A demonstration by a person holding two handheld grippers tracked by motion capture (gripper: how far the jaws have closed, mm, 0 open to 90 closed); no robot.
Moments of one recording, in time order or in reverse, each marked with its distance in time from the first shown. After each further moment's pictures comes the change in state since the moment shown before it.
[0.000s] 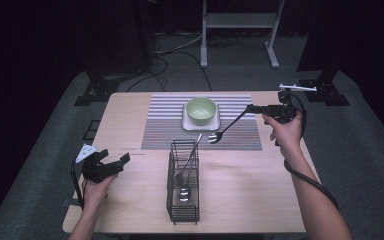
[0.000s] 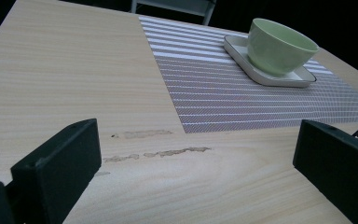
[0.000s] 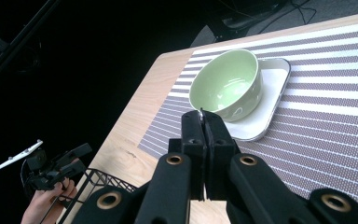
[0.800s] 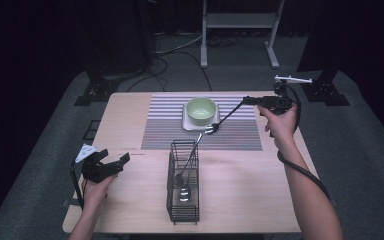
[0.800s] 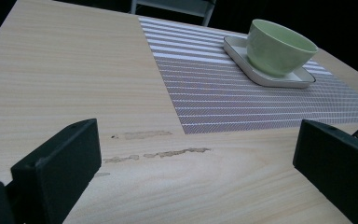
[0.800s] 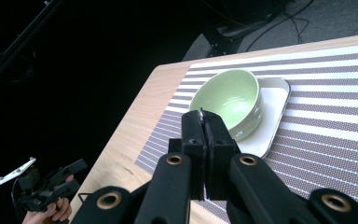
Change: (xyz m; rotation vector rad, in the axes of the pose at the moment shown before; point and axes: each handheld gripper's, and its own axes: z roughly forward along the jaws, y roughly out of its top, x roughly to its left) left arm 0.000 0.000 0.000 -0.002 -0.002 0.000; right arm 0.008 0.021 0.013 -0.029 -0.025 0.001
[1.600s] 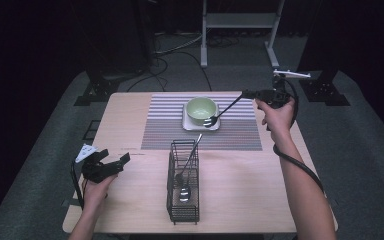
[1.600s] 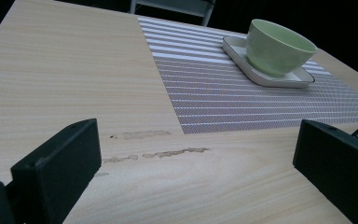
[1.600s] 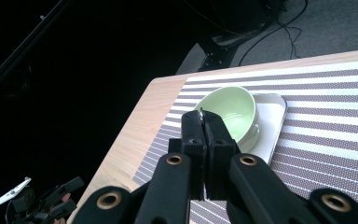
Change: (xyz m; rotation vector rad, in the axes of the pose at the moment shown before) left arm 0.000 0.000 0.001 0.000 -0.002 -0.002; right arm 0.001 0.015 0.008 -0.033 -0.020 0.018
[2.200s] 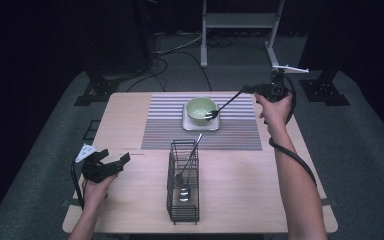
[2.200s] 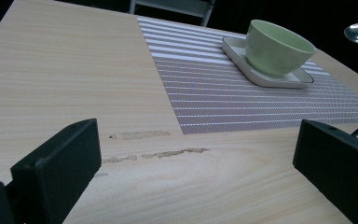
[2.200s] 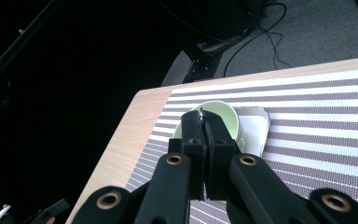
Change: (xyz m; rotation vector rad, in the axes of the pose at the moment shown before) left arm 0.000 0.000 0.000 -0.002 -0.003 -0.003; right arm -0.005 0.016 0.012 -0.025 -0.062 0.025
